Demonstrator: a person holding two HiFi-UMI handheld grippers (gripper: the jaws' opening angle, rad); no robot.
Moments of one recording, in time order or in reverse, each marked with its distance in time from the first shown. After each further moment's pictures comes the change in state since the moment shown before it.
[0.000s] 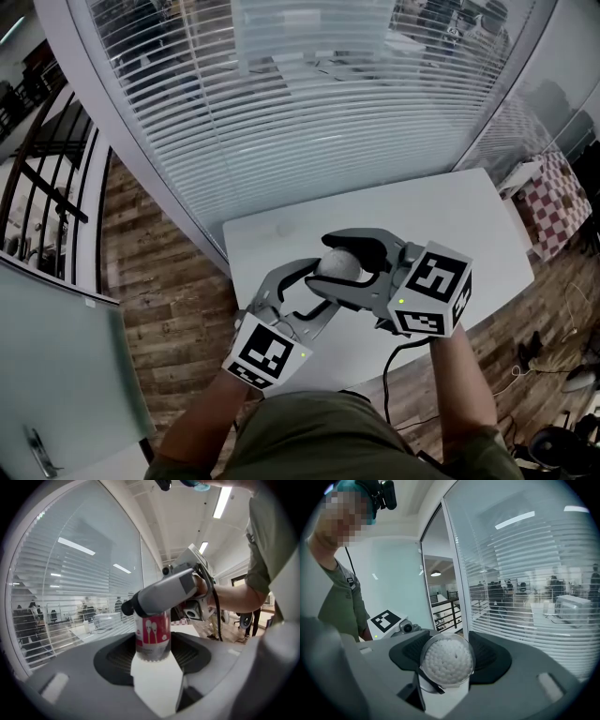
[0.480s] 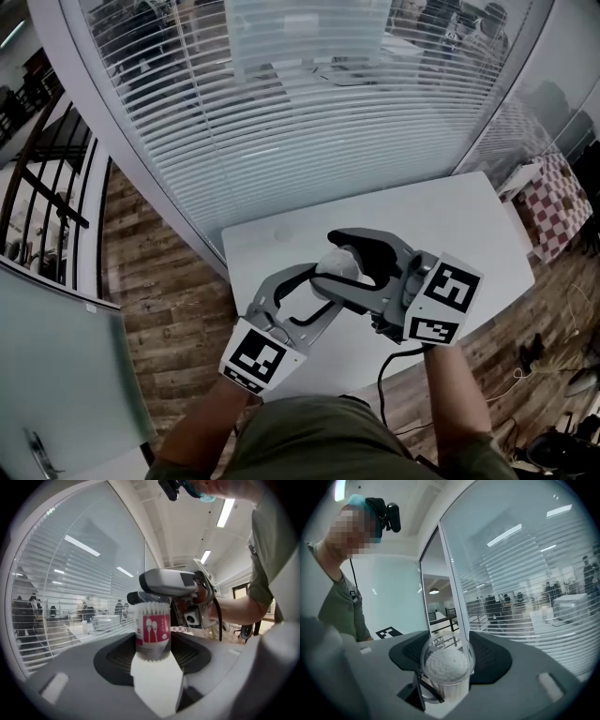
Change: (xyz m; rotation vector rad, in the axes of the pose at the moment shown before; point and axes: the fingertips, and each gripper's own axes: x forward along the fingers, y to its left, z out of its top) left arm 0.001 0.002 0.010 -0.061 -0.071 -0.002; right arm -0.022 -0.007 0.027 0.041 -0.236 -0.015
